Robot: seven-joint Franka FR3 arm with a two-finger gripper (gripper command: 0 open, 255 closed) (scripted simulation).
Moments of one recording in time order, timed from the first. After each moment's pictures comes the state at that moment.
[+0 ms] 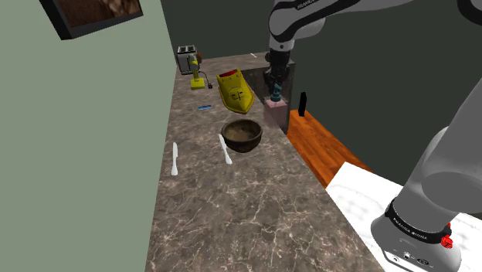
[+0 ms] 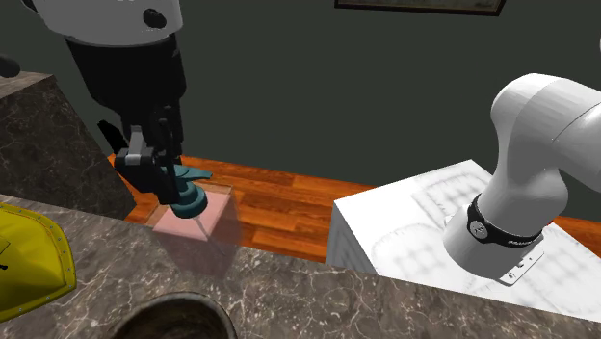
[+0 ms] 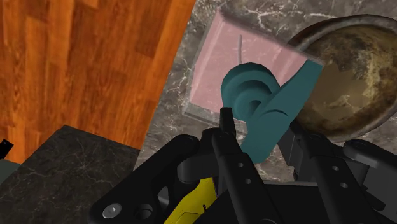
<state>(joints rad) -0.02 -0.03 -0.17 -1.97 0.03 2.05 -0.04</state>
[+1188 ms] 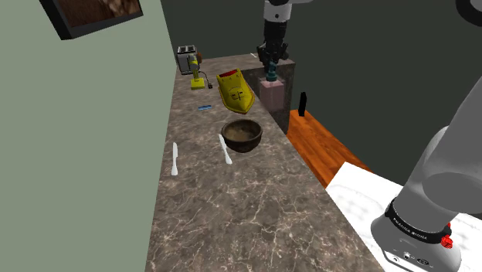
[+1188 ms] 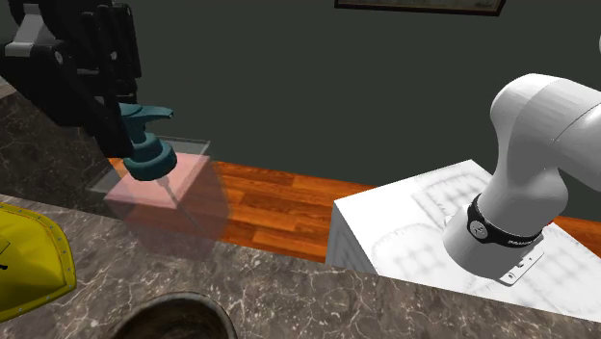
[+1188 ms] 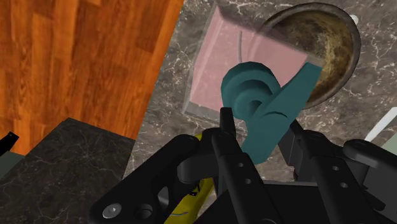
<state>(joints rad) 0.00 -0.02 -0.15 -1.73 0.03 1.82 0.01</state>
